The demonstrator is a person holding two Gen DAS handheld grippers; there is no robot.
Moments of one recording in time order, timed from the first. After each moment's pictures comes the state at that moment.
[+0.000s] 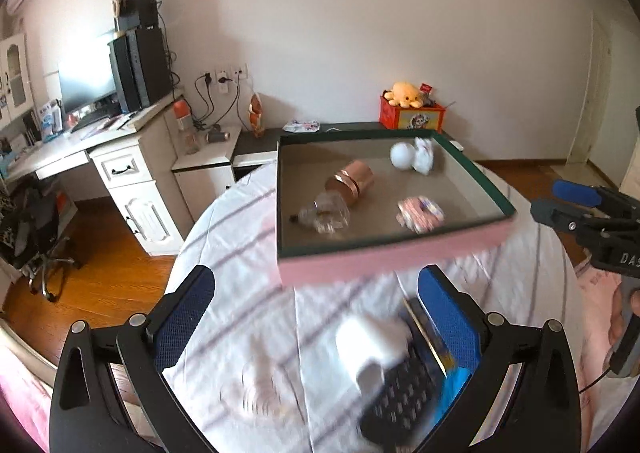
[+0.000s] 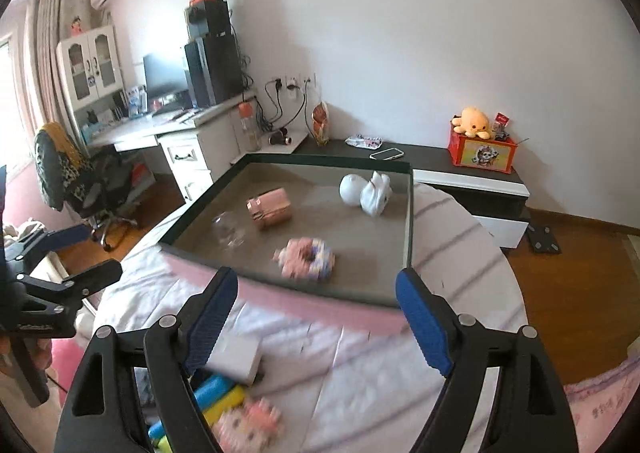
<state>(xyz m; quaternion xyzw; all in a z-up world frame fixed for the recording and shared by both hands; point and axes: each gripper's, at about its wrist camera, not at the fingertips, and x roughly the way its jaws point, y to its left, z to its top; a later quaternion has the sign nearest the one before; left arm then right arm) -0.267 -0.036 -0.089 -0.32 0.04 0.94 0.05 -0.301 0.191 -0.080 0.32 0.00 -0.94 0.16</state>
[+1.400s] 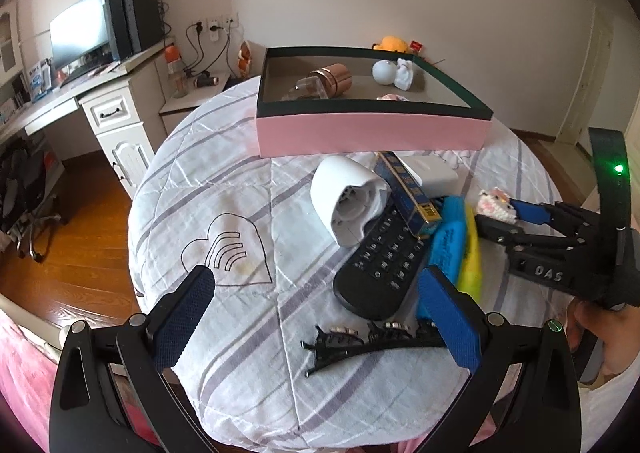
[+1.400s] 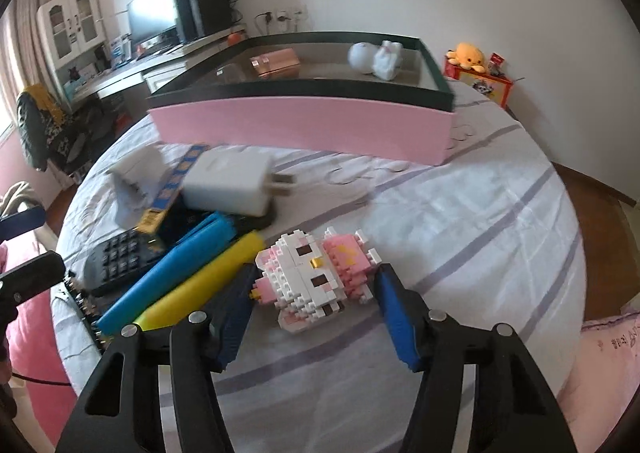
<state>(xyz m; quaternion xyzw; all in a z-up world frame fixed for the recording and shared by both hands) -0.216 -0.038 -0.155 -0.40 0.01 0.91 0.07 -0.259 0.177 -0.188 0.41 0.02 -0.90 0.13</state>
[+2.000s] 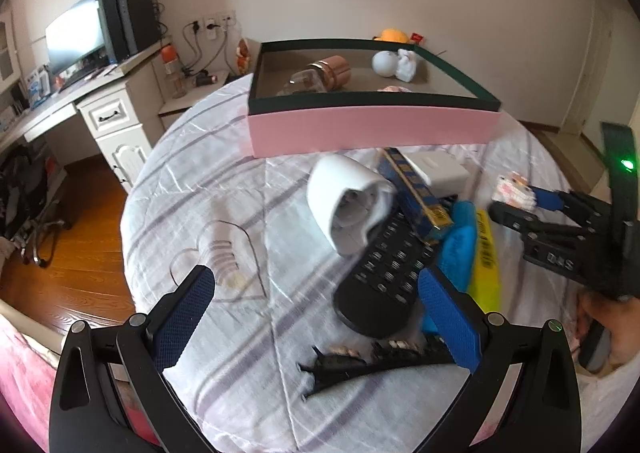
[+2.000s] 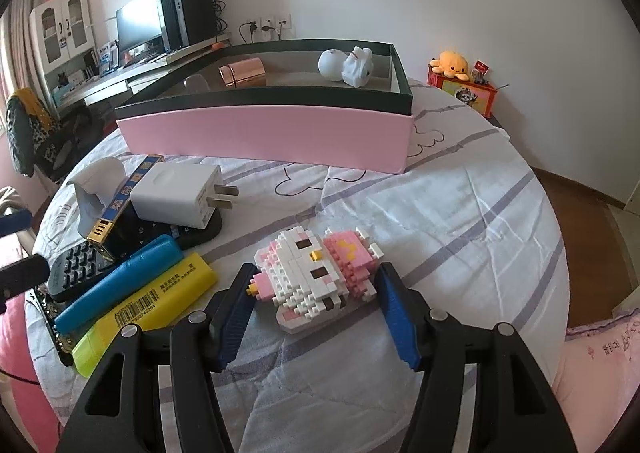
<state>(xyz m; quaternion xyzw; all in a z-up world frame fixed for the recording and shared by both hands) -0.233 -0.032 -0.163 -0.41 0.03 0.91 0.06 -0.271 0.192 -0.192 0.39 0.03 -0.91 0.11</state>
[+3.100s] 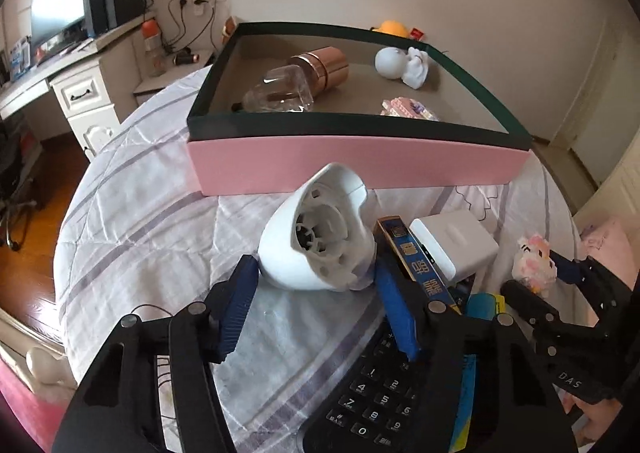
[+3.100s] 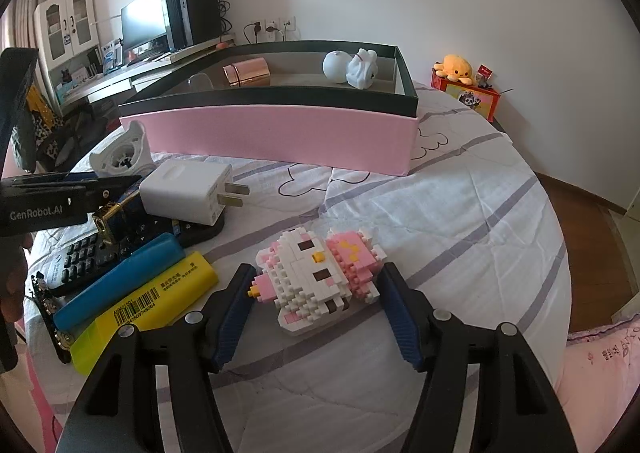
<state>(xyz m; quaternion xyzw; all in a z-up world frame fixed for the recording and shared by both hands) -0.312 -0.017 -0.181 -0.44 -0.02 0.89 0.09 -0.271 0.192 -0.191 0.39 0.04 -0.91 0.11</state>
